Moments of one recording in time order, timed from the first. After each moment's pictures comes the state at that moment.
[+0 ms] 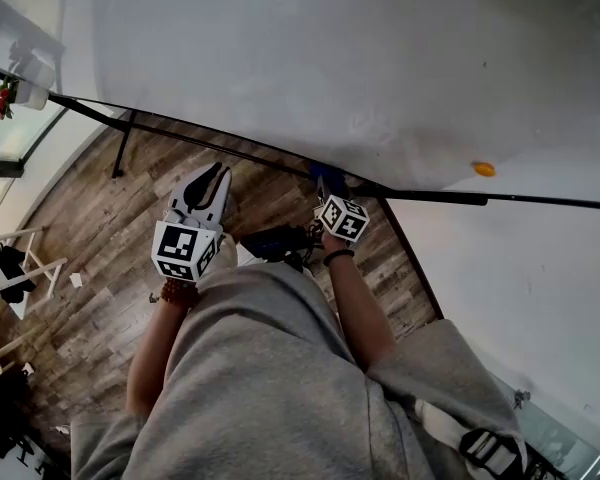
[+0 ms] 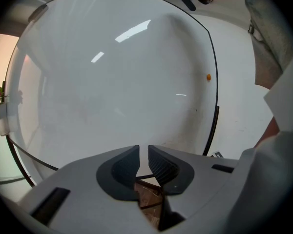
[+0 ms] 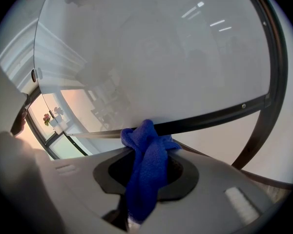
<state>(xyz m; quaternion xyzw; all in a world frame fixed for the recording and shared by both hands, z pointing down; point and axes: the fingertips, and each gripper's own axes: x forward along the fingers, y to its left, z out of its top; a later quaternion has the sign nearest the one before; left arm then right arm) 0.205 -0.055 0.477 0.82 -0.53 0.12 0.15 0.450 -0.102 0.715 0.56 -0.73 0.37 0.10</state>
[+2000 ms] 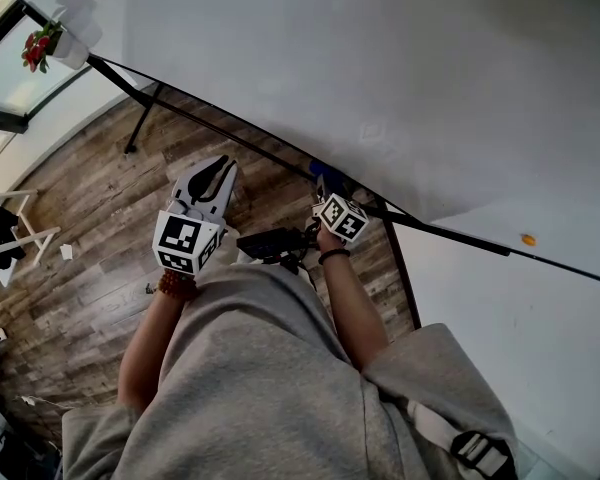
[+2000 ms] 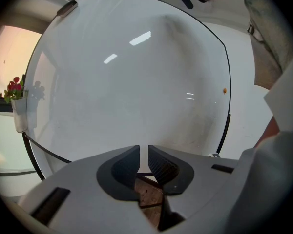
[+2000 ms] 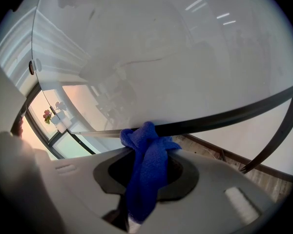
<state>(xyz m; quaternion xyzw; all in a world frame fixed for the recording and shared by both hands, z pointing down) 0.047 -0.059 0.478 0.80 -0.57 0.09 0.17 0.292 -0.127 0.713 0.54 -0.74 0.39 0.11</state>
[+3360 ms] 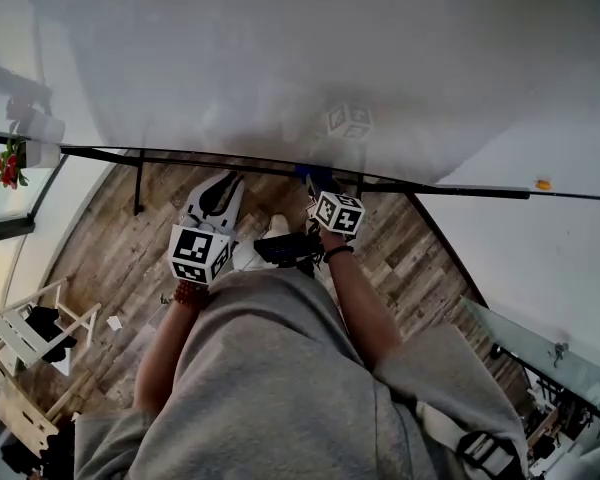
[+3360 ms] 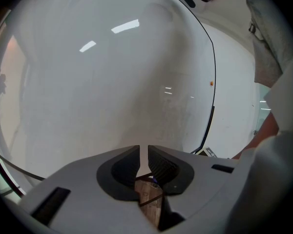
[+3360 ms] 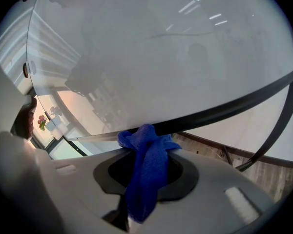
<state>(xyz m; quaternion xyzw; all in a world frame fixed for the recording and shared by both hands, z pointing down) 0.074 -0.111 0.505 0.87 -0.44 0.13 0.17 0.262 -0.133 0.718 0.56 -0.72 0.40 0.09</state>
